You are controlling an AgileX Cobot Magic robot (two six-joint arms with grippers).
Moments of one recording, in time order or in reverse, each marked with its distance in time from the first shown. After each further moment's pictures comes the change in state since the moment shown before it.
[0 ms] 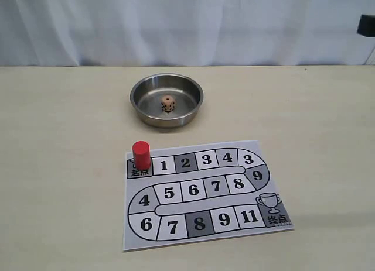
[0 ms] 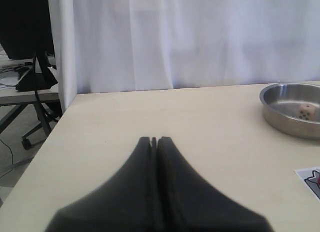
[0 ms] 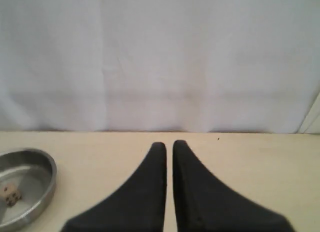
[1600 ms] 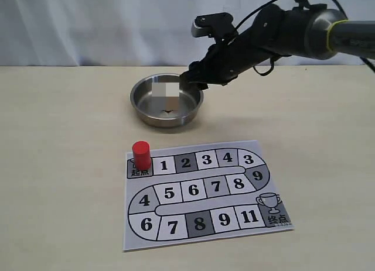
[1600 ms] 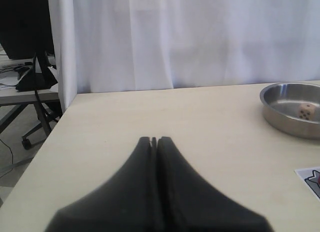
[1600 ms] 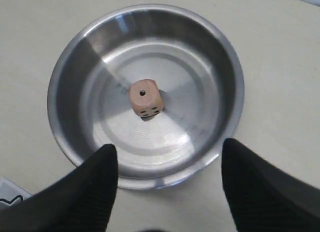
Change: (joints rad) left arm 0.000 0.000 0.000 0.000 0.000 0.000; right arm 0.311 1.019 -0.863 0.515 0.478 -0.547
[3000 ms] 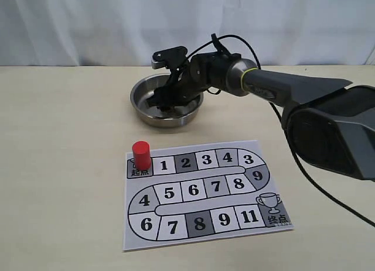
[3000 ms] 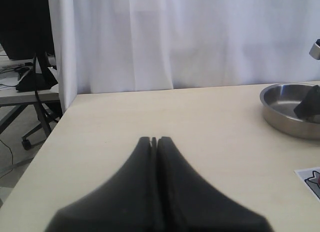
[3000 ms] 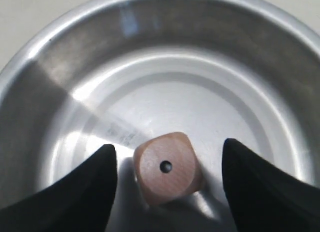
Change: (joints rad) left arm 0.000 0.000 0.000 0.000 -0.002 0.000; right arm 0.122 0.414 -0.438 -0.325 -0.025 0.367
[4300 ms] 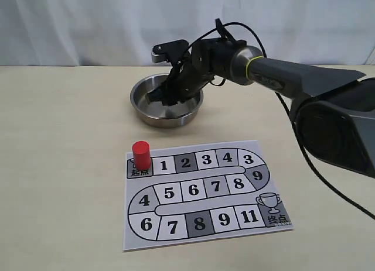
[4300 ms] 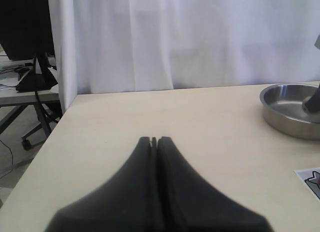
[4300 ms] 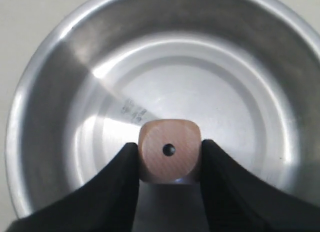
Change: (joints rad) left arm 0.000 0.000 0.000 0.000 0.000 0.000; right arm 0.000 -0.058 -0.001 -0.006 0.132 0.012
